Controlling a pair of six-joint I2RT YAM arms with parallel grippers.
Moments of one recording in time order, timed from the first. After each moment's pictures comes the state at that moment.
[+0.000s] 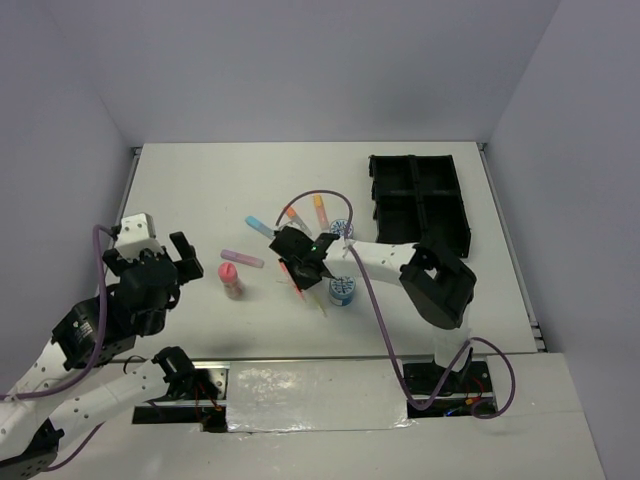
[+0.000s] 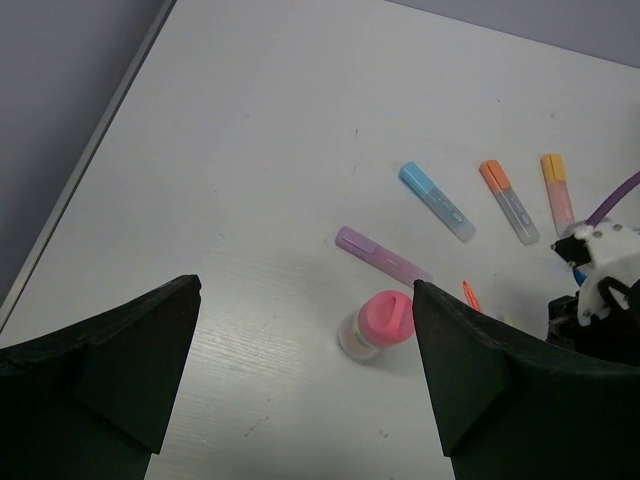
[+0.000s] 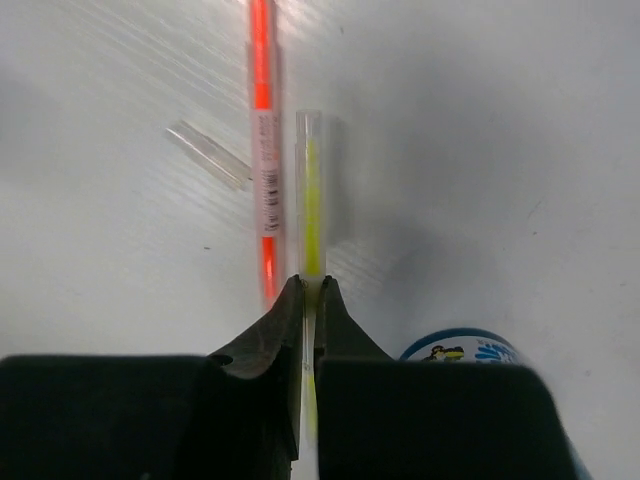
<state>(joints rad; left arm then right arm) -0.82 0.58 1.00 -0.97 -0.96 -0.60 0.99 1.91 1.29 -0.52 0.21 0.40</state>
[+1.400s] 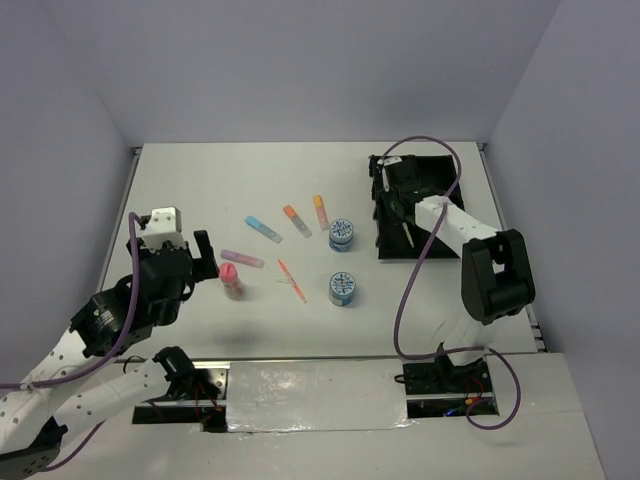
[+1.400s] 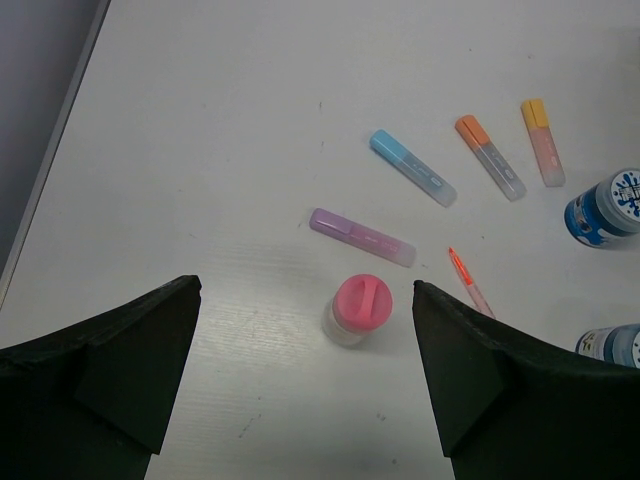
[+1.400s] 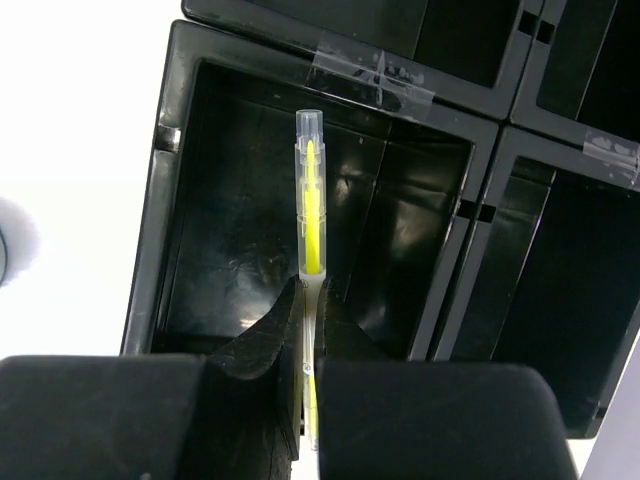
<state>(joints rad) -0.80 0.64 0.97 -0.87 -0.83 -0.50 0.29 1.70 1.19 -0.39 0.28 -0.12</state>
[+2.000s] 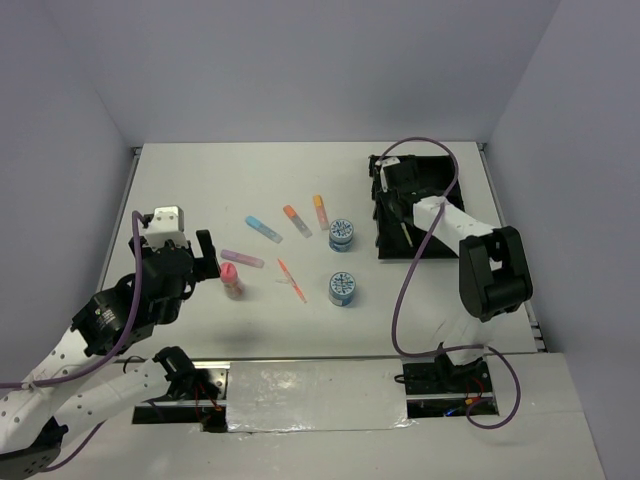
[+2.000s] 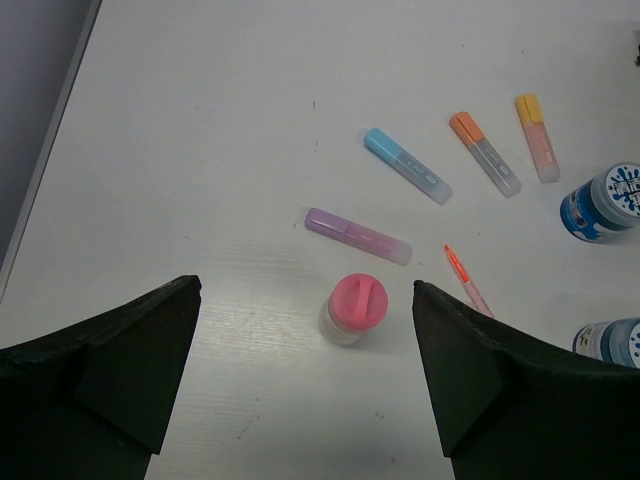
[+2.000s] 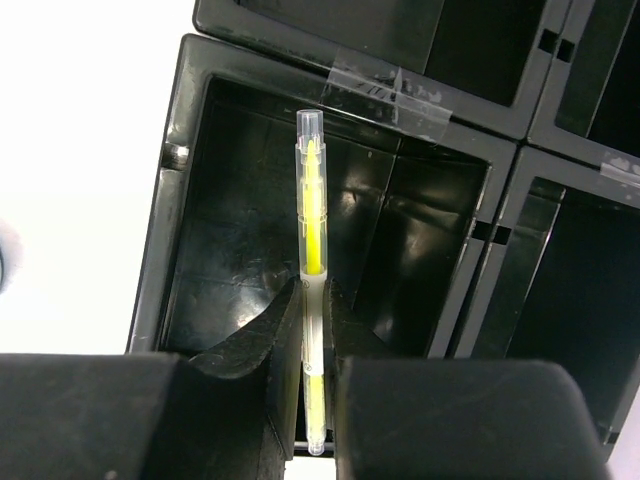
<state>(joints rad) -0.79 0.65 0.97 -0.86 -0.81 -0.47 0.29 1.72 1.17 -0.33 0.26 -0.14</state>
